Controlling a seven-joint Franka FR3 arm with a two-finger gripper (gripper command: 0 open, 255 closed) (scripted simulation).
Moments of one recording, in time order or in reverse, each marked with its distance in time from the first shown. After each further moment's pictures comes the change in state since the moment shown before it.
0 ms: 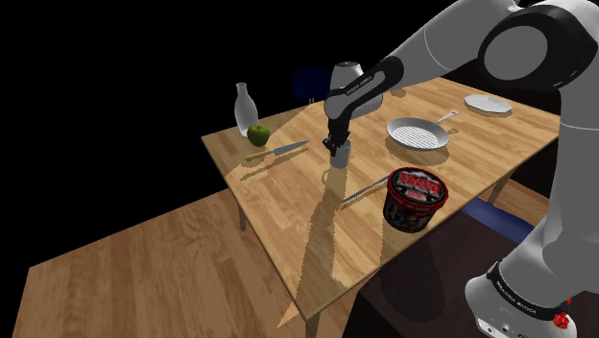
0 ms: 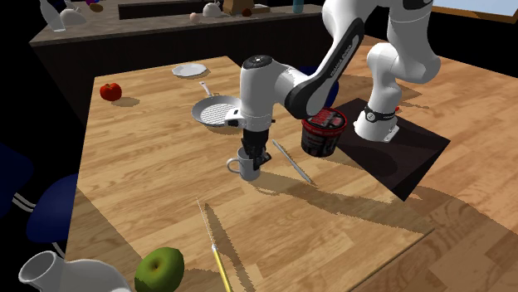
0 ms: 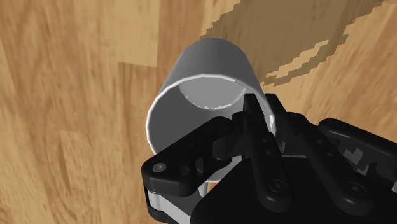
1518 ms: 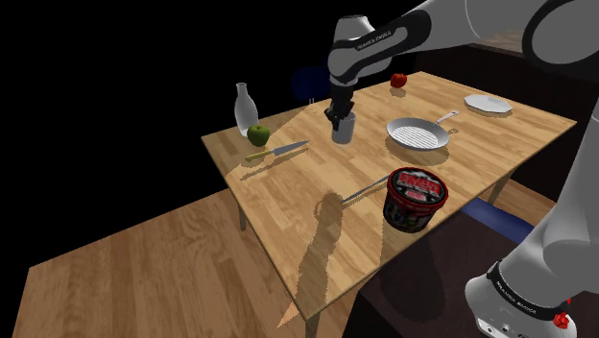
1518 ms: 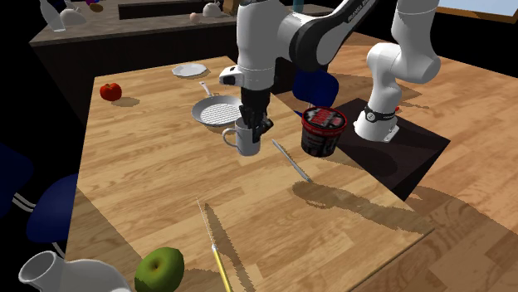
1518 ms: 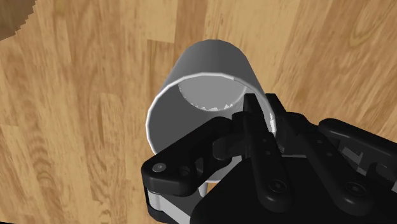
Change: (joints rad) arm 0.006 -0.161 -0.008 0.094 -0.017 -0.255 0.013
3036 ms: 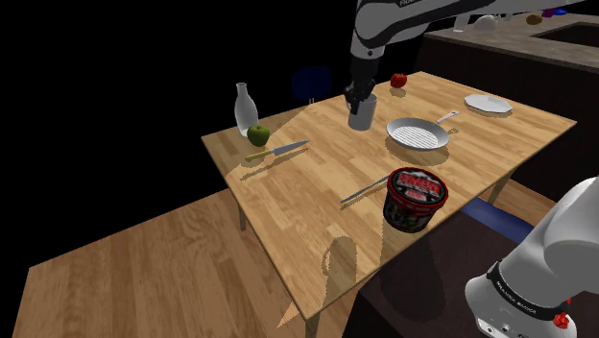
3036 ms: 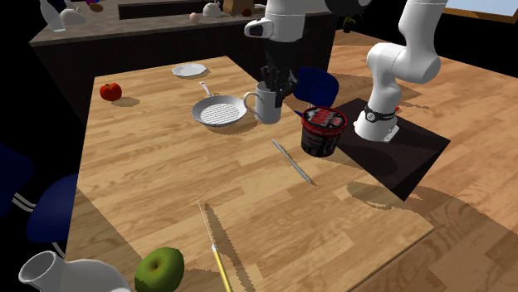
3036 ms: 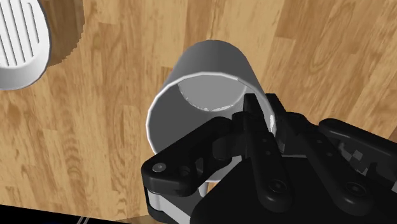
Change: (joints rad) arm 0.007 -0.297 -0.002 -0.142 -0.025 -0.154 0.015
